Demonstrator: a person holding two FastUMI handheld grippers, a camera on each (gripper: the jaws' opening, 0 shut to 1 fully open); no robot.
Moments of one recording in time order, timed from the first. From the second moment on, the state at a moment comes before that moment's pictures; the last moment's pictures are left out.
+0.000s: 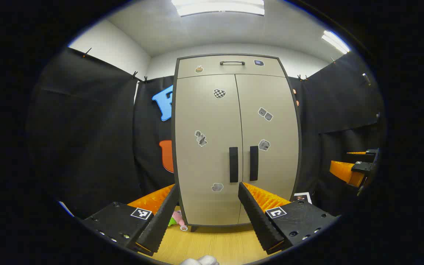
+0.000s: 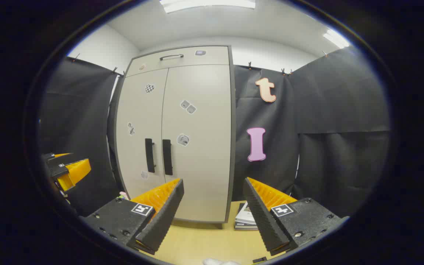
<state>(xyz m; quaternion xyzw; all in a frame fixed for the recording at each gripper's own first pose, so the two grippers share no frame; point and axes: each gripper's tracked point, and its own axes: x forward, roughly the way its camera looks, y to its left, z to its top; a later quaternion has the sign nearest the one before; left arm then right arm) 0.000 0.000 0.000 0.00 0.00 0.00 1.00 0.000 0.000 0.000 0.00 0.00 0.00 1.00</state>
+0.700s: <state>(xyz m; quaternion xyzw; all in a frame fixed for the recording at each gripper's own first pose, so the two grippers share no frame) -0.008 0.013 0.007 0.00 -0.01 0.00 1.00 -0.008 0.013 0.012 0.00 -0.02 0.00 1.00</state>
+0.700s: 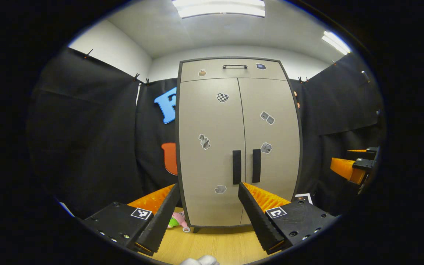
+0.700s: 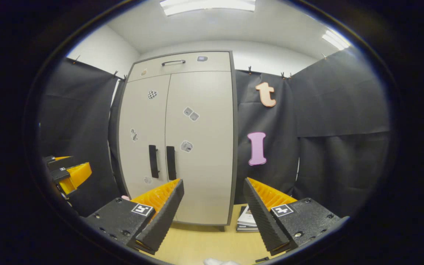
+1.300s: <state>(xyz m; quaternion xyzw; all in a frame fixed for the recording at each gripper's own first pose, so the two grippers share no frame) -0.031 0.047 -0.009 0.02 0.01 0.04 1.00 0.050 0.072 -0.009 -0.01 -0.01 0.03 1.00</state>
